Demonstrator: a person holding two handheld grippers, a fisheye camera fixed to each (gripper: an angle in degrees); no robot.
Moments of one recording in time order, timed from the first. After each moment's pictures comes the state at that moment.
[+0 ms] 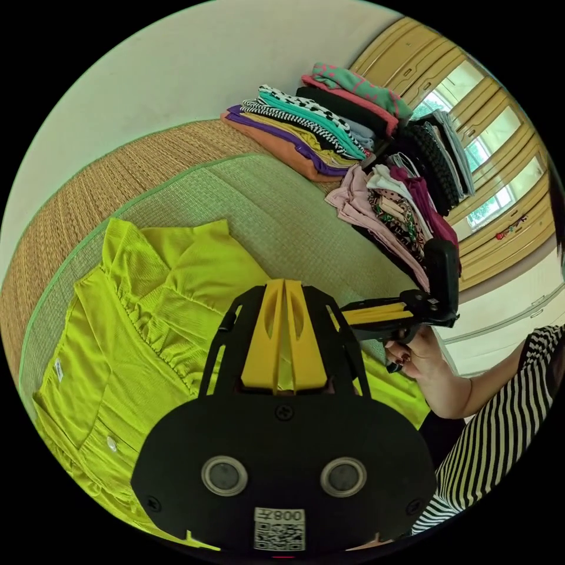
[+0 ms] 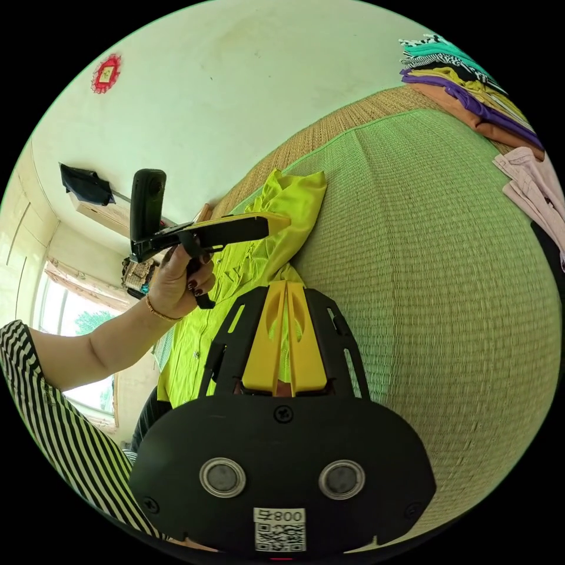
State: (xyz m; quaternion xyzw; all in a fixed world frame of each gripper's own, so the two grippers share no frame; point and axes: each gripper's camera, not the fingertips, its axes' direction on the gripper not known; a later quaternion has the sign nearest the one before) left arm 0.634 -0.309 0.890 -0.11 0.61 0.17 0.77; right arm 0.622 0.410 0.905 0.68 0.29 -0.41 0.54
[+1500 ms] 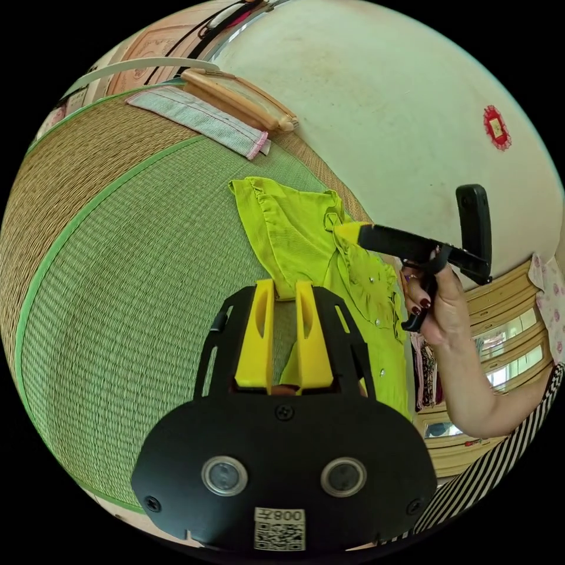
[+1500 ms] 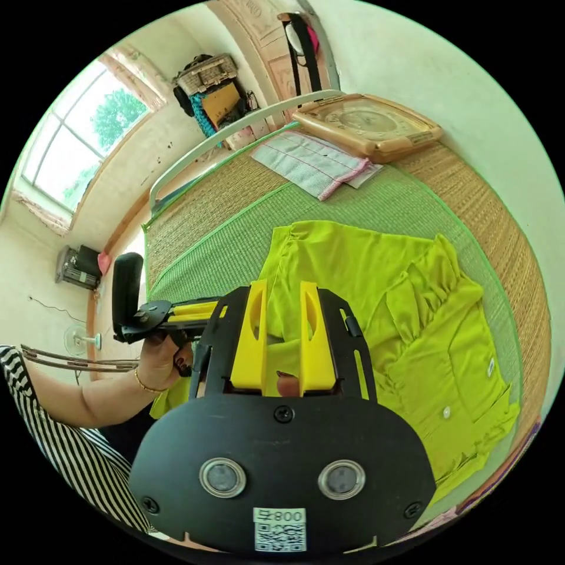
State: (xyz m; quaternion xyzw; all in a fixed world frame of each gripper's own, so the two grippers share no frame) left arm -0.155 -0.004 0.809 -0.15 0.45 -0.39 0.79; right arm 0.290 -0.107 1.342 0.35 0.67 -0.44 0.48
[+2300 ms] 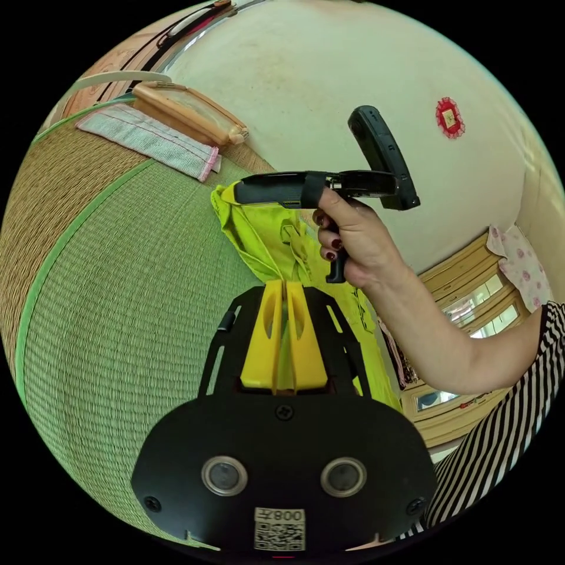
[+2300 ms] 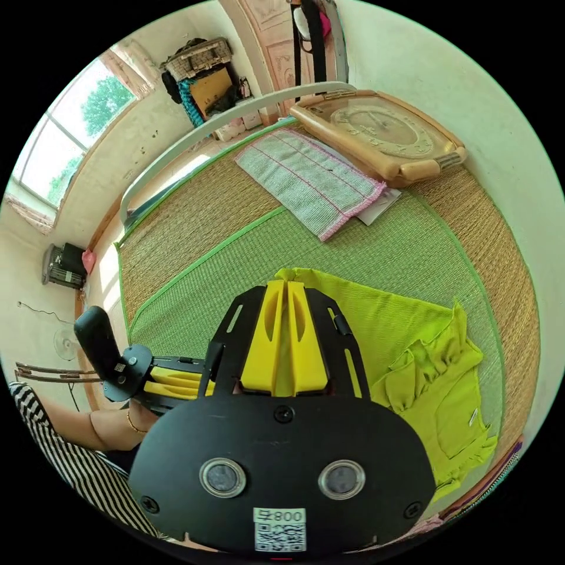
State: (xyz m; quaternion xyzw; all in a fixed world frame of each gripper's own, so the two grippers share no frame) left arm -0.263 0.005 0.706 -0.06 0.53 -0.35 0.77; right arm 0.242 -0.253 1.361 0.35 0.70 -0.41 0.47
